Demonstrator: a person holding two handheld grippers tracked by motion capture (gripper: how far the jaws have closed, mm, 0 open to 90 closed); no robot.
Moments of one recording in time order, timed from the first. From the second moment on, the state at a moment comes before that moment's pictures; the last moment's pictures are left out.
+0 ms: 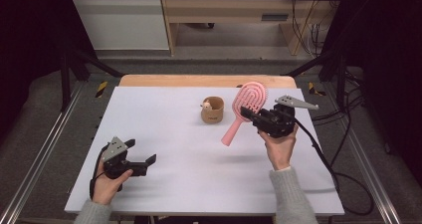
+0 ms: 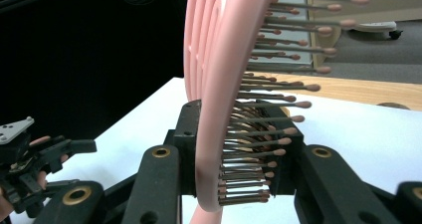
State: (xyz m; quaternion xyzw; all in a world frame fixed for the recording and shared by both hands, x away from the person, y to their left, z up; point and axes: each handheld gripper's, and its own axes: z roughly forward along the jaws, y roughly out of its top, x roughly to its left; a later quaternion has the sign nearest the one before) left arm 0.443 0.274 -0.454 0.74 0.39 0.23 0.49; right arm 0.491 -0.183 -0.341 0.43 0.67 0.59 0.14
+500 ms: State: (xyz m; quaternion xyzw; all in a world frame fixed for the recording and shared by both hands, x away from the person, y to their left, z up) left arm 0.441 0.285 -0.453 0.74 0.40 0.23 0.50; right arm 0.509 -0.173 -0.329 0.43 0.67 0.58 0.16
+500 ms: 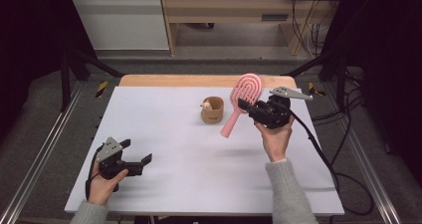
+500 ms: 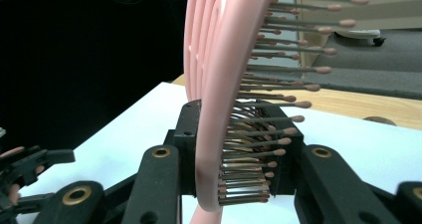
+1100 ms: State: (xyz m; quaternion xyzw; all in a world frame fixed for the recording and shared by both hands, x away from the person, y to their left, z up) left arm 0.442 0.286 -0.455 0.74 0.40 0.23 0.50; right arm 0.534 -0.165 -0.315 0.44 0.67 0.57 0.19
